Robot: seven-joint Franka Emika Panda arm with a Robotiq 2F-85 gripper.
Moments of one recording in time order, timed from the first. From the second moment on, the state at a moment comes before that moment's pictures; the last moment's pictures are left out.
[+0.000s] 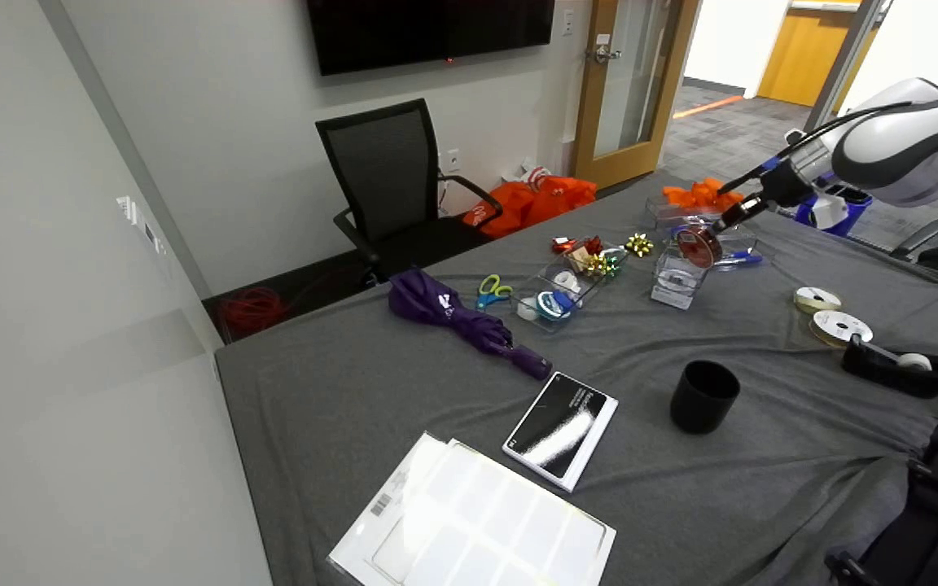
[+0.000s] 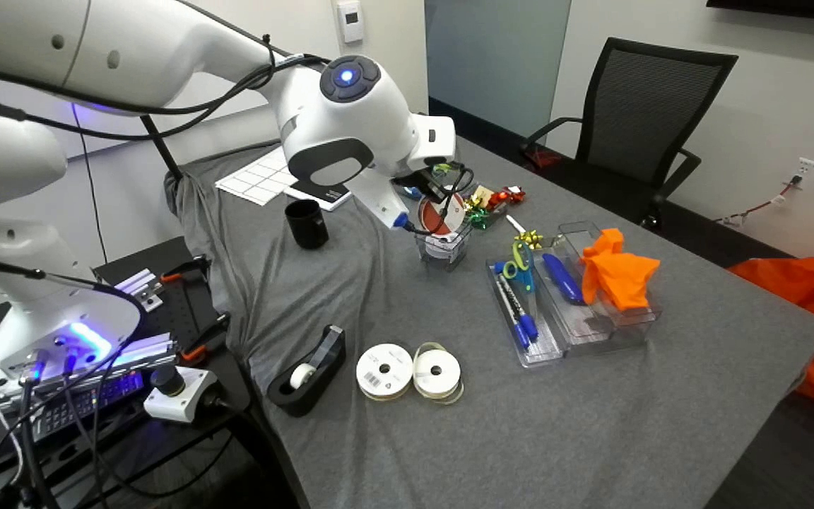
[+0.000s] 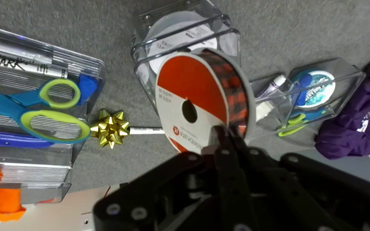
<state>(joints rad) -1.46 0.73 1.06 -2.12 -0.26 2.86 -0.46</state>
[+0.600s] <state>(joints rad) -1.33 0.73 0.95 -2.07 -0.22 2.86 -0.52</state>
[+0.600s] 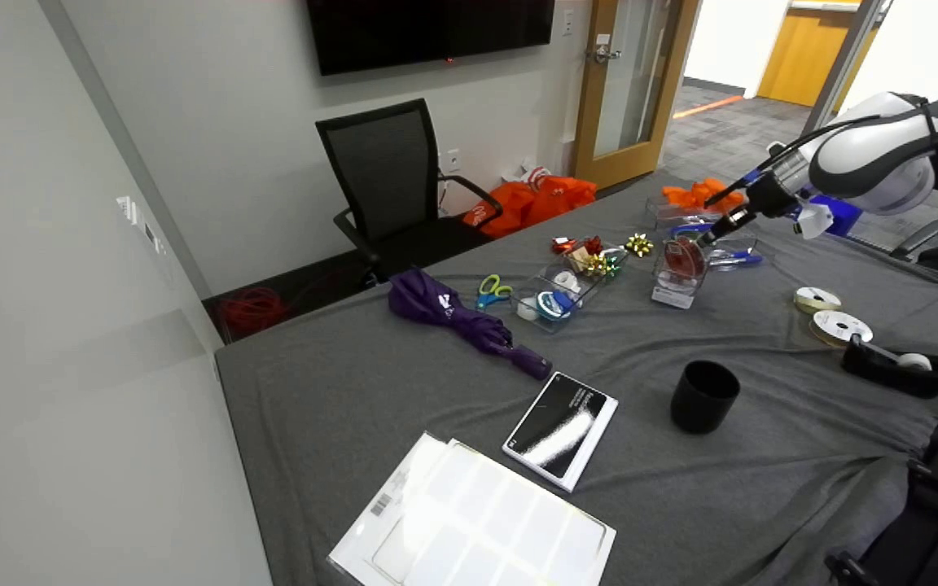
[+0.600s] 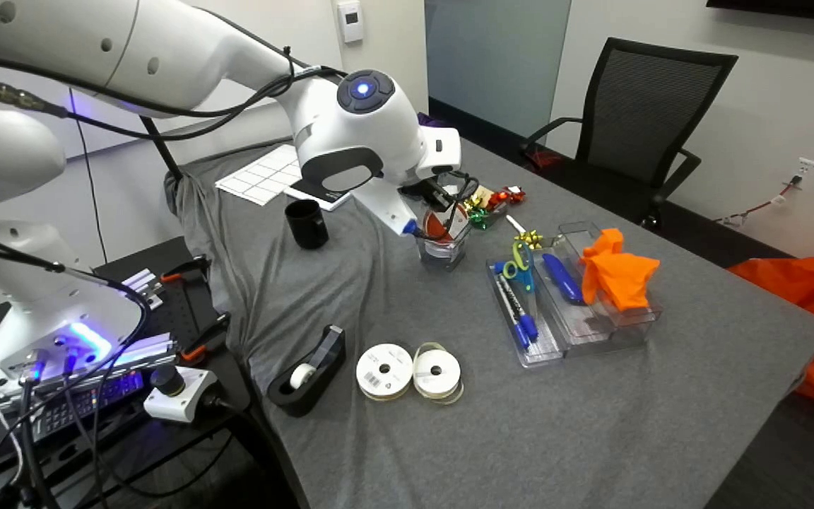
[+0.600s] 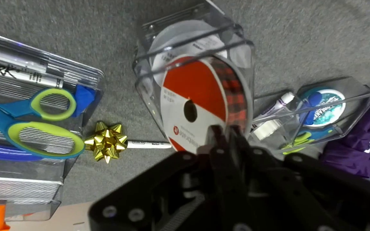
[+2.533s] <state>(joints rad) -1.27 0.33 0.70 -2.31 -0.14 2.84 -0.62</state>
